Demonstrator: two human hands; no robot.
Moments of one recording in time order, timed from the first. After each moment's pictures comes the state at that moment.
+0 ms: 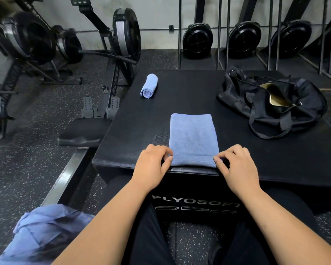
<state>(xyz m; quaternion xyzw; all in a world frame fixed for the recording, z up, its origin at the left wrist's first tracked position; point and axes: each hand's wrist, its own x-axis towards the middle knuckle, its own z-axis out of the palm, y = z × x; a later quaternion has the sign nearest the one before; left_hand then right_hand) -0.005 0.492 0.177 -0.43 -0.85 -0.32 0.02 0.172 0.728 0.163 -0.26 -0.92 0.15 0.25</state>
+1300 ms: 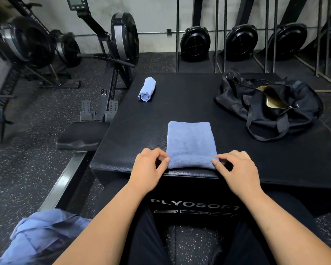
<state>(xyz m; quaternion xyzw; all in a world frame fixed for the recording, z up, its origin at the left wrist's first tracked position) -0.006 0.490 0.177 -0.37 -0.85 -0.38 -0.02 0.178 0.729 0.173 -0.27 -0.89 0.26 0.25</state>
